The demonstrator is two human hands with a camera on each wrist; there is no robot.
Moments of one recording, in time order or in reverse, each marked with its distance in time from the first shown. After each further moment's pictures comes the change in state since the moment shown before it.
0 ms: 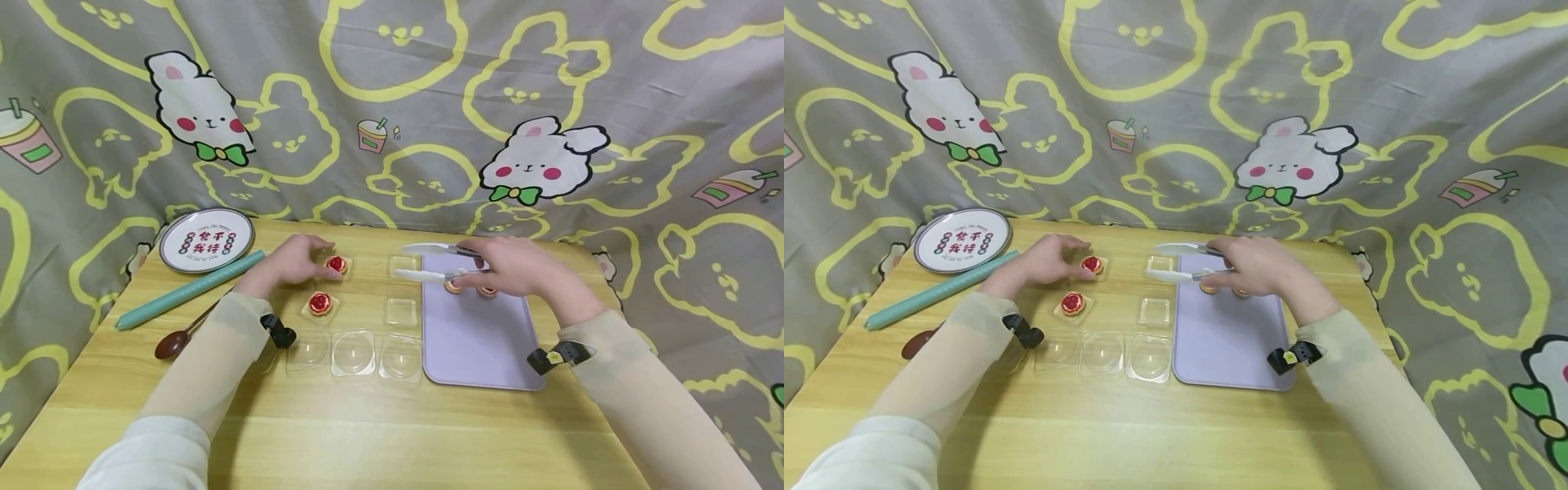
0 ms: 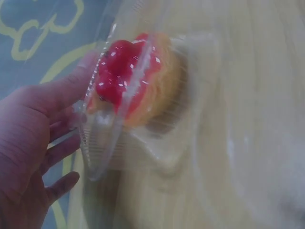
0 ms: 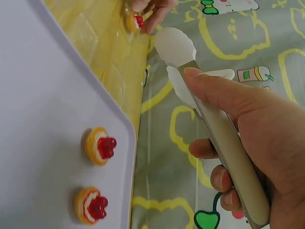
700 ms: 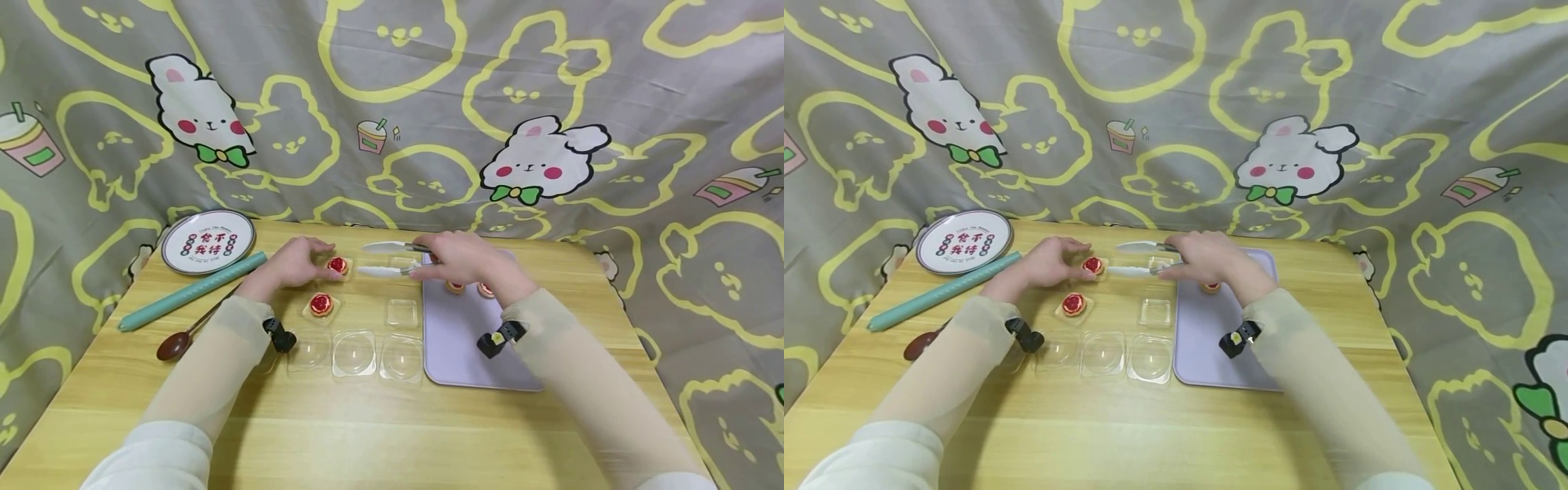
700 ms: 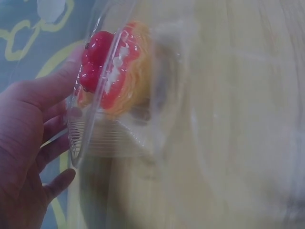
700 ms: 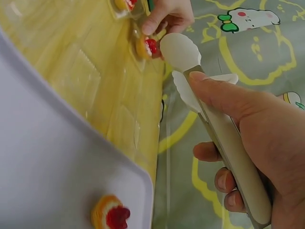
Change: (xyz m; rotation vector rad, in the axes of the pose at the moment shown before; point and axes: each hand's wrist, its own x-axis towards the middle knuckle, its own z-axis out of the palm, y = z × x) left_hand -0.003 0.001 0.003 -0.014 0.015 -0.035; right_hand 0.066 -0.036 0.018 0.048 -0.044 -0.062
